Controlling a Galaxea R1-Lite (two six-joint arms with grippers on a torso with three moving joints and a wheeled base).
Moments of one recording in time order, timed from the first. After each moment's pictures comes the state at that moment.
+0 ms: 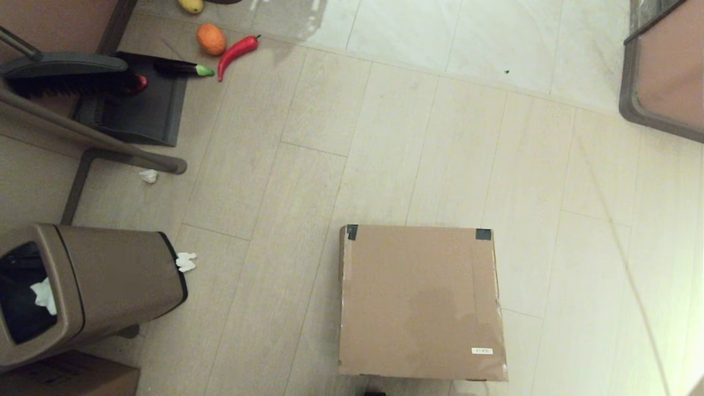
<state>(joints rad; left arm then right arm) 0.00 0.00 0.00 0.01 0.00 0.00 0.01 0.00 -0.01 0.02 0.03 -0.03</state>
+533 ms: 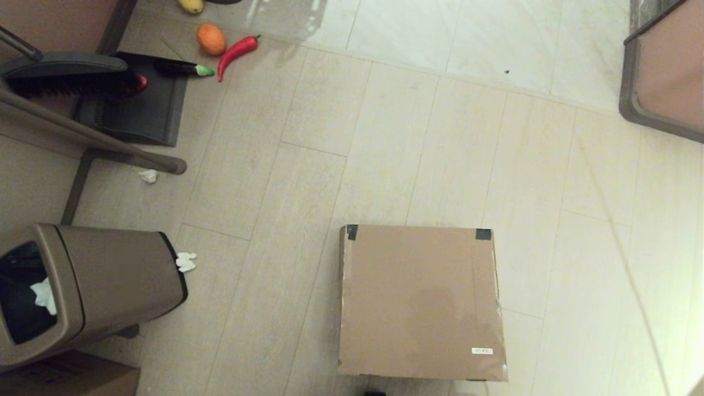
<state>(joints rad) 0.00 0.00 0.00 0.01 0.00 0.00 0.01 0.00 -0.01 0.02 0.03 -0.03</state>
